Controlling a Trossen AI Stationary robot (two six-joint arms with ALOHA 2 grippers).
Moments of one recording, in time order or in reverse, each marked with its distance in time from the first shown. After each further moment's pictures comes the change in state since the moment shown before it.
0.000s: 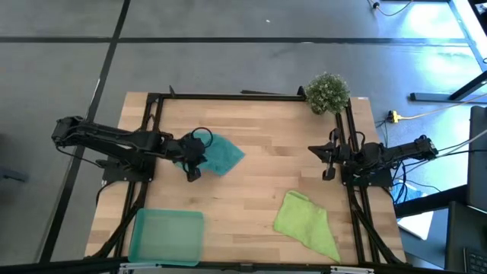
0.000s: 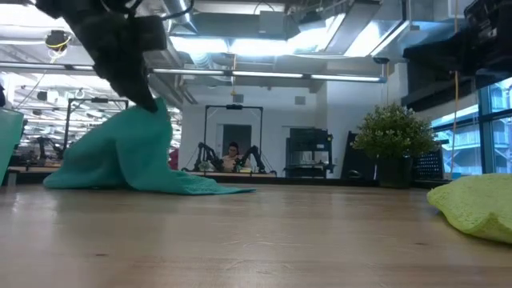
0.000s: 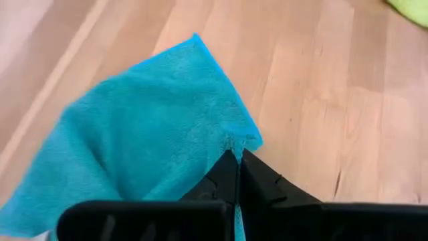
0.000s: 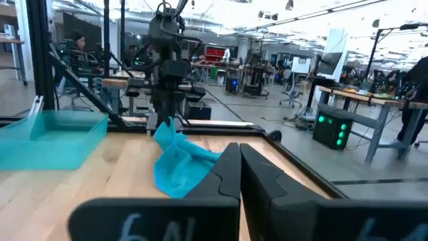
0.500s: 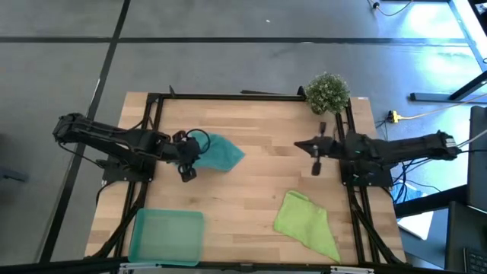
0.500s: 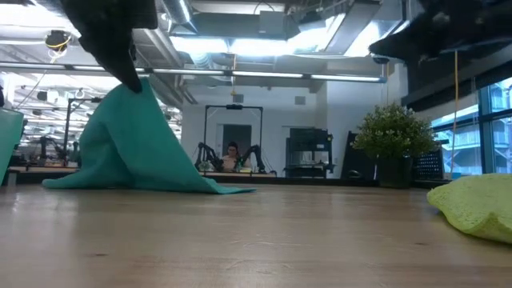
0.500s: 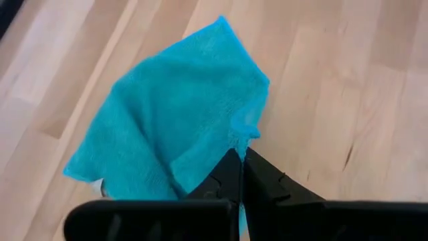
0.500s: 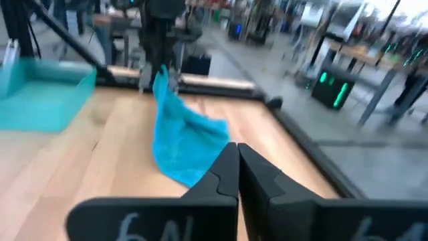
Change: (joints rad) left arm -0.097 0.000 0.158 -0.299 -0.132 -0.110; right arm -0.190 0.560 0.311 -0.048 -0.186 0.038
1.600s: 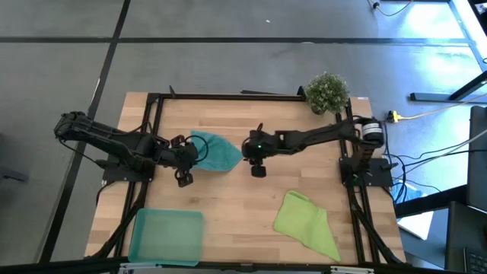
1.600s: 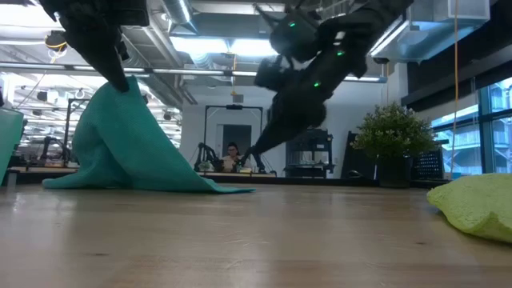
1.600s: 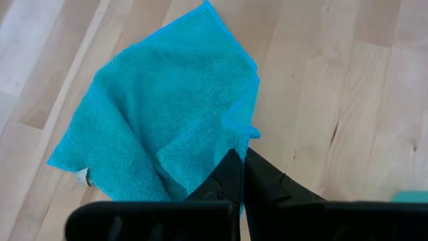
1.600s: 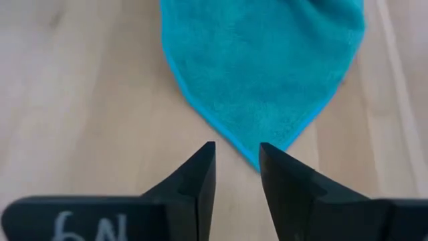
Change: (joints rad) left arm -0.077 0.000 0.000 -0.040 0.006 -0.048; right arm -0.142 1.215 0.753 -0.218 -0.298 -0.067
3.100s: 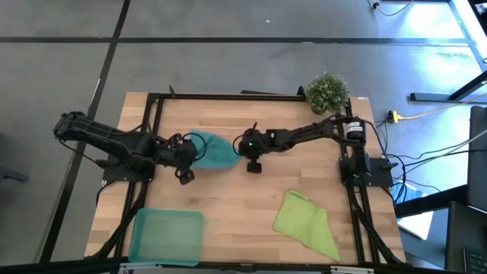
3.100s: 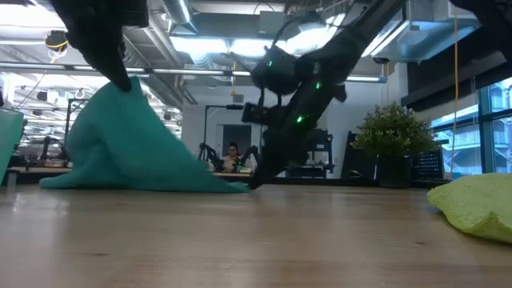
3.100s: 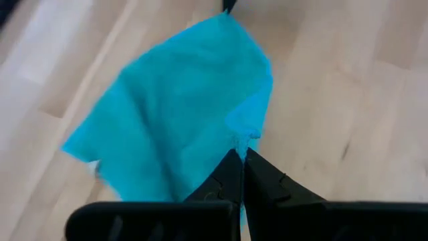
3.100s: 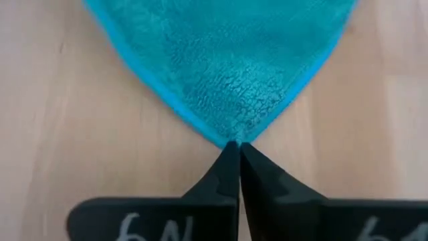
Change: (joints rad) left arm 0.001 -0.010 0.008 -0.023 -0.078 -0.083; right arm -0.063 0.139 0.088 -0.046 0.047 -0.023
